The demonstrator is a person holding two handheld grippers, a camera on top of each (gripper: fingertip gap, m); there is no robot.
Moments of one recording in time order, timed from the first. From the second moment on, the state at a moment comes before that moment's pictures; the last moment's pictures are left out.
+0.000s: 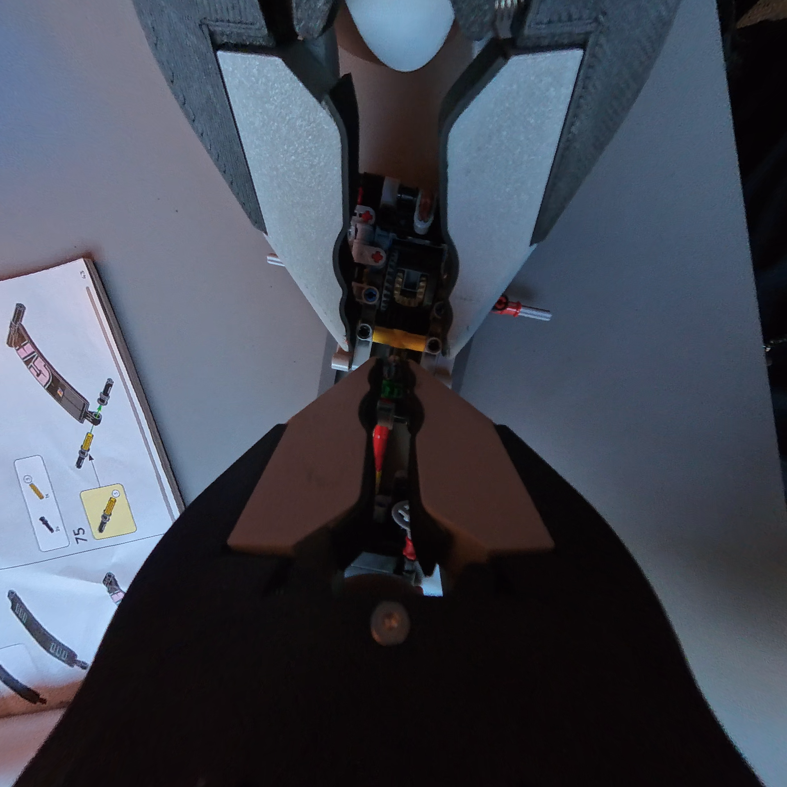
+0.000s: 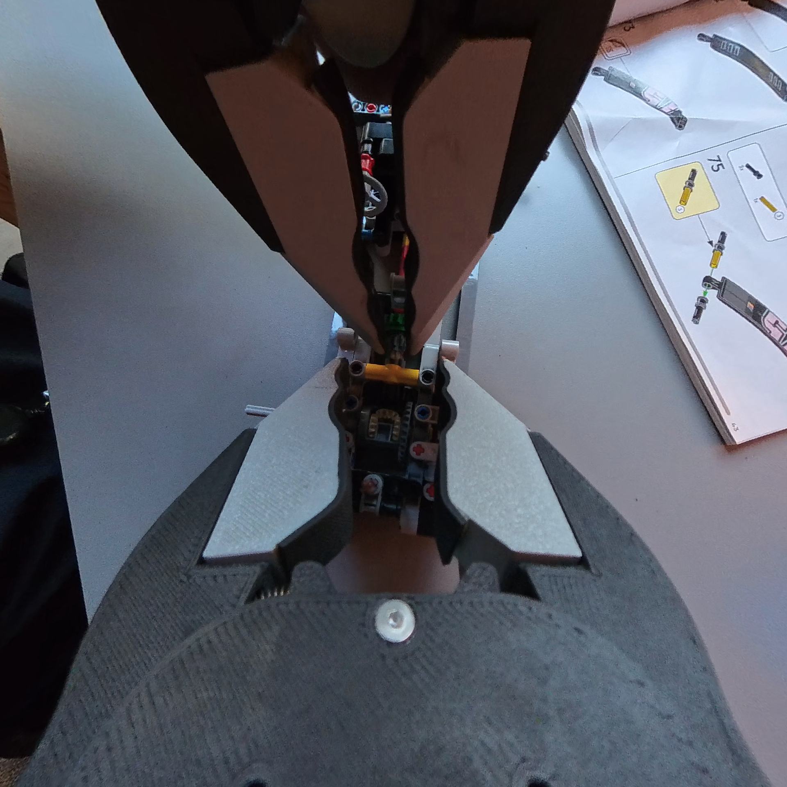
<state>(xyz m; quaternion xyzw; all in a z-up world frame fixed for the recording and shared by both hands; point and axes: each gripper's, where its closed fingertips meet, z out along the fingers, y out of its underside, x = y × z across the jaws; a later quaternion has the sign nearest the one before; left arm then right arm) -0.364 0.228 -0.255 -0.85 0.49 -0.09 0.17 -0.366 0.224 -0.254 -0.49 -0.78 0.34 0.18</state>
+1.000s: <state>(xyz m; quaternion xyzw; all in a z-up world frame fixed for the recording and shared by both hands) -0.364 0.229 -0.247 -0.86 0.48 -0.10 0.16 -0.367 0.223 -0.252 -0.47 -0.78 0.37 0.19</state>
